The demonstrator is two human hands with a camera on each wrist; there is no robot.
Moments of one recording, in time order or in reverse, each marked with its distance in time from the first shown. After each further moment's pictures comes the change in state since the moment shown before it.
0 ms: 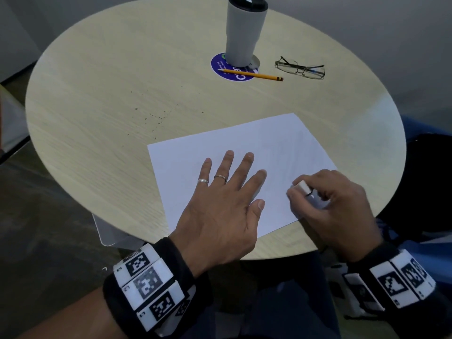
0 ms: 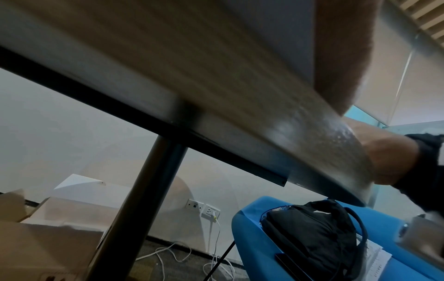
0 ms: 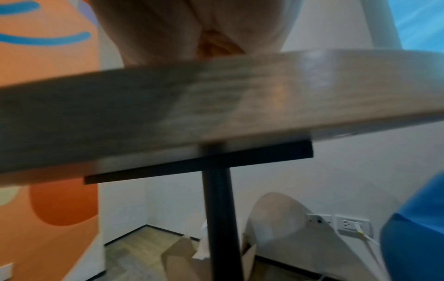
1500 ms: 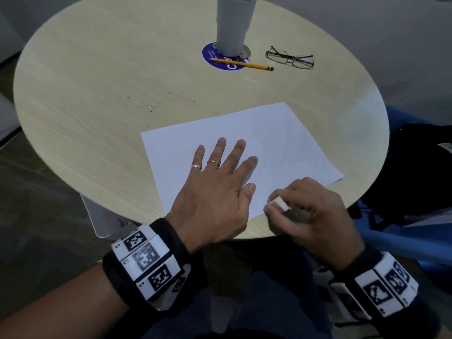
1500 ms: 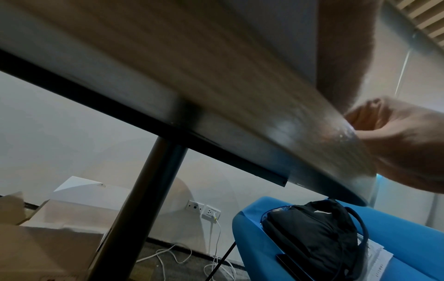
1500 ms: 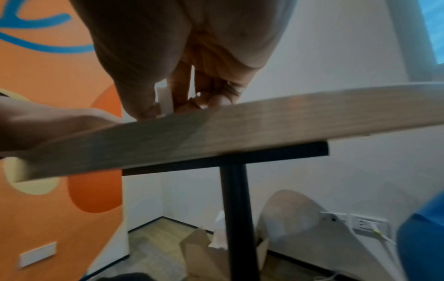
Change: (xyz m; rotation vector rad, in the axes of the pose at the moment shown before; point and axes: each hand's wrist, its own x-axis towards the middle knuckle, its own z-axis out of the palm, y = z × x) left_hand 0.000 -0.001 0.000 -0.001 0.006 0.016; right_hand -0.035 -0.017 -0.003 0.053 -0.149 -0.163
